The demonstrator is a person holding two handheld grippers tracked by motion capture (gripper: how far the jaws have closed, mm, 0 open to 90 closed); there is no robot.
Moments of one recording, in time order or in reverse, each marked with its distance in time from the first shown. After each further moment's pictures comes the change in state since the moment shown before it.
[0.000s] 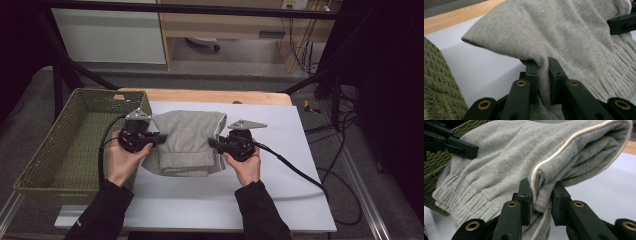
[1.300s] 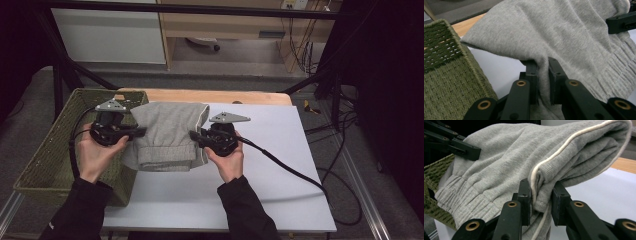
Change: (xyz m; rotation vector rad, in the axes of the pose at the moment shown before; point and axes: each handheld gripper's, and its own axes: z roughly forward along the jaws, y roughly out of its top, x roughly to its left) left arm 0.025 0.006 -0.057 -0.007 0.026 0.017; right arm 0.042 0.031 0.016 -0.066 0.043 -0.032
